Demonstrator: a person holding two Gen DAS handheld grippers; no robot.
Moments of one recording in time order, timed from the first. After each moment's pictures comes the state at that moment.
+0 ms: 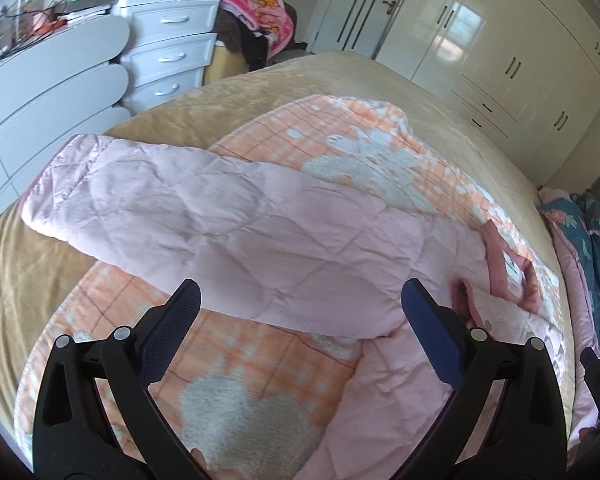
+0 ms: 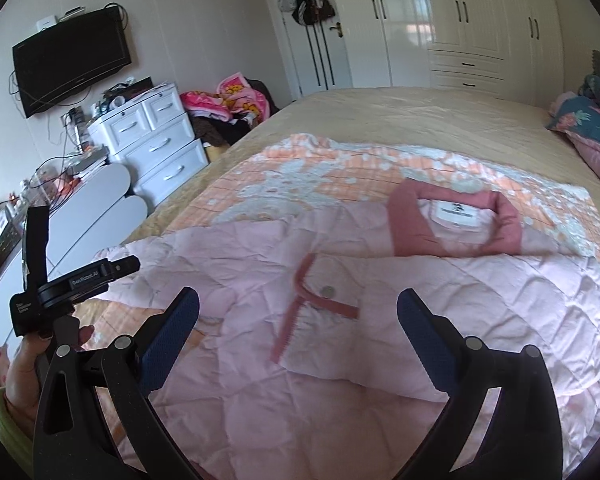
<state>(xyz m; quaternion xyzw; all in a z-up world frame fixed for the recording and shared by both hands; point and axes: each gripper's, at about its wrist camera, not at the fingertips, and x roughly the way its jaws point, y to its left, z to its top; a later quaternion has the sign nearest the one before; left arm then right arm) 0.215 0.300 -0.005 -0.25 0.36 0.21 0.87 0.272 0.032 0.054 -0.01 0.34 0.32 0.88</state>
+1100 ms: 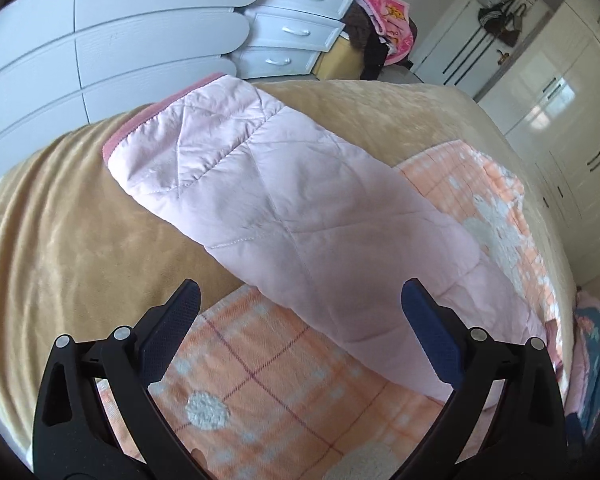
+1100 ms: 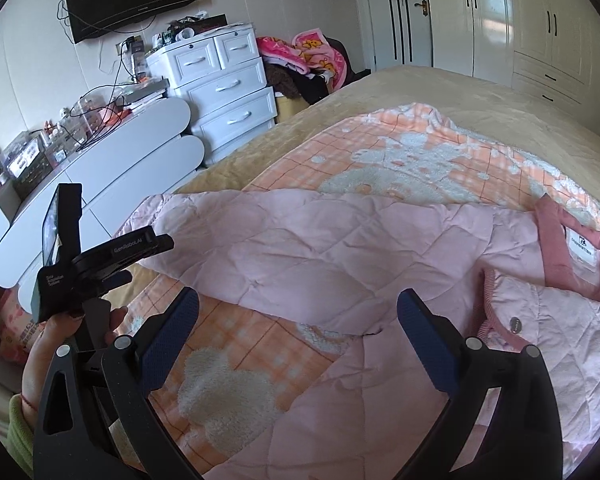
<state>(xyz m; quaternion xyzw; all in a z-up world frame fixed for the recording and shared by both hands) 0.158 0.431 -0.065 -0.38 0.34 0.34 0.79 0.251 0.193 0.021 -0.09 0.37 0.41 0.83</state>
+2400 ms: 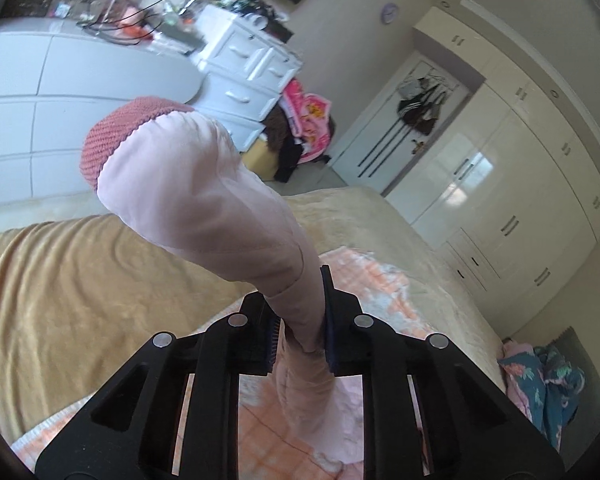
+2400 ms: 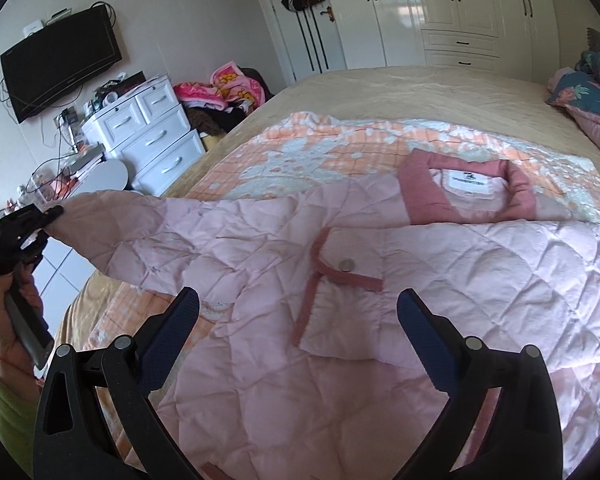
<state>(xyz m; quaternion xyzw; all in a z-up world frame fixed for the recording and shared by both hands) 0.140 0.384 0.057 -0.36 0.13 0.26 0.89 0.268 0.021 0.028 0.02 0.37 0.30 0.88</state>
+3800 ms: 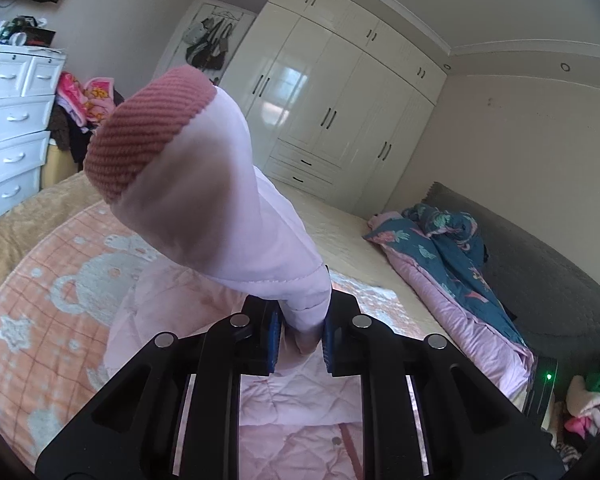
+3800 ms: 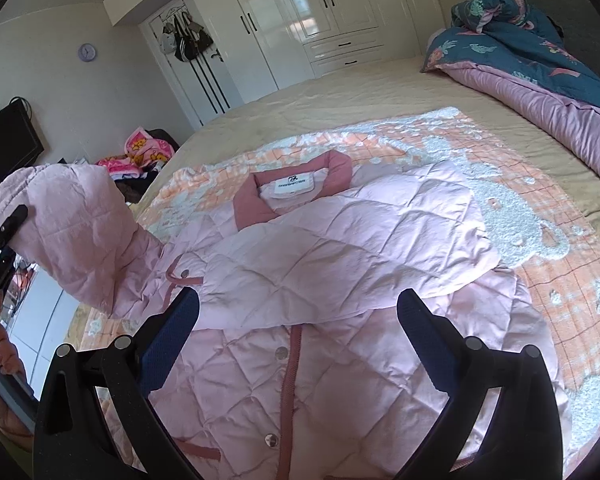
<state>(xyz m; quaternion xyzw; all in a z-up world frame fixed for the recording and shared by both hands) 0.199 0.140 0.092 -0.21 0.16 -0.08 0.96 0.240 -0.173 0.030 0.14 0.35 0.15 0.91</state>
